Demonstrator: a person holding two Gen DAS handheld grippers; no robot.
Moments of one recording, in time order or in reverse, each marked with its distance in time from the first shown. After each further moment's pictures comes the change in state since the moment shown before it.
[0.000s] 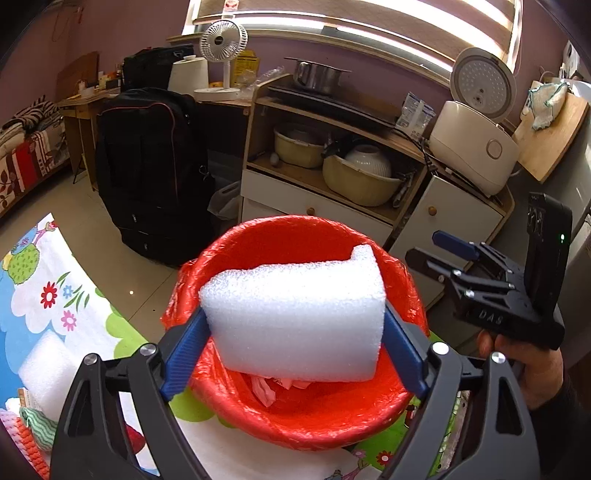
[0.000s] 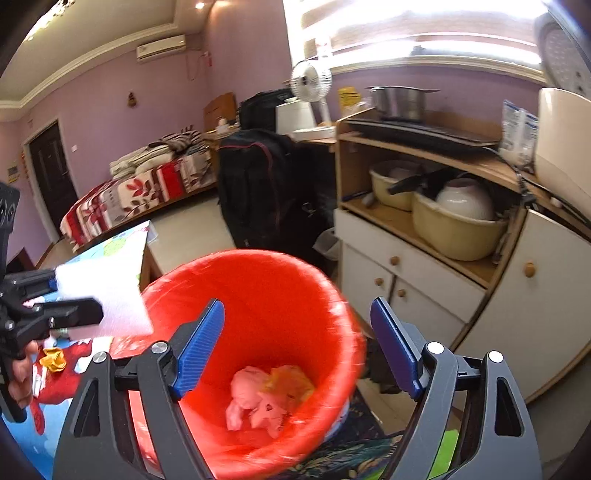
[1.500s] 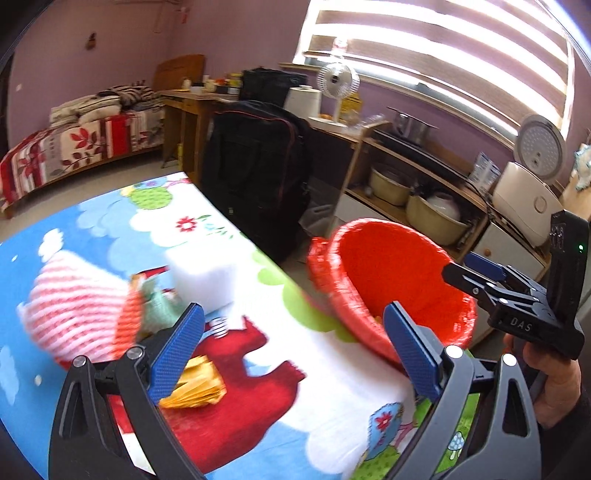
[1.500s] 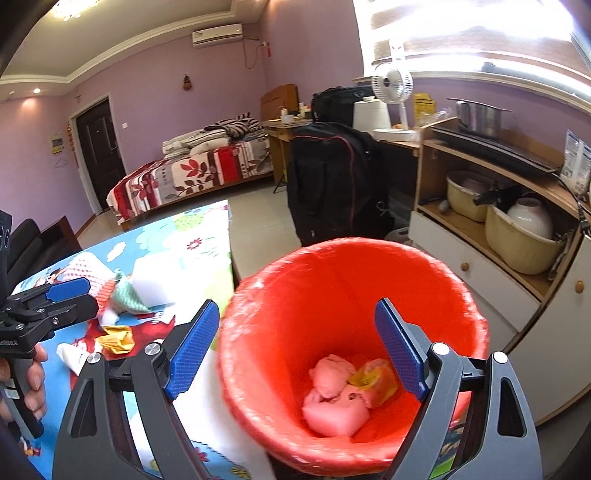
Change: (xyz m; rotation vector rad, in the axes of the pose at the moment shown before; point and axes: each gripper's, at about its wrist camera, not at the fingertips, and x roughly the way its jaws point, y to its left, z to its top) left arm -0.128 0.067 -0.105 -0.251 -0.169 0.271; right arm -0.015 0.119 -0.017 -0.126 0.029 0.196
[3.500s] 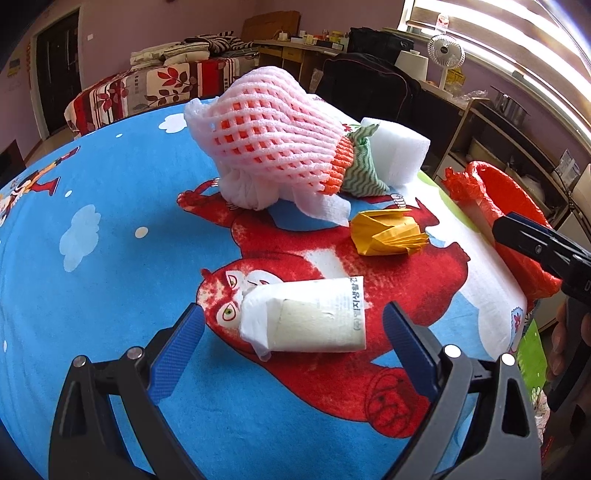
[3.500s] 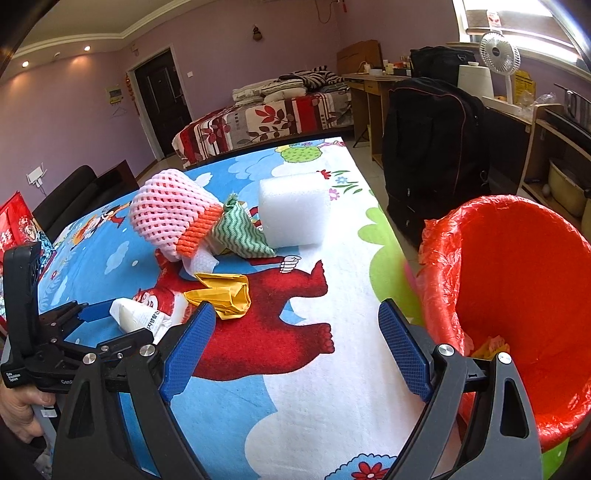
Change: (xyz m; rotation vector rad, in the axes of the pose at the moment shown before) left arm -0.030 0.108 -0.104 -0.170 0.163 0.289; right arm 0.055 0.136 -0.039 -0.120 0.187 0.249
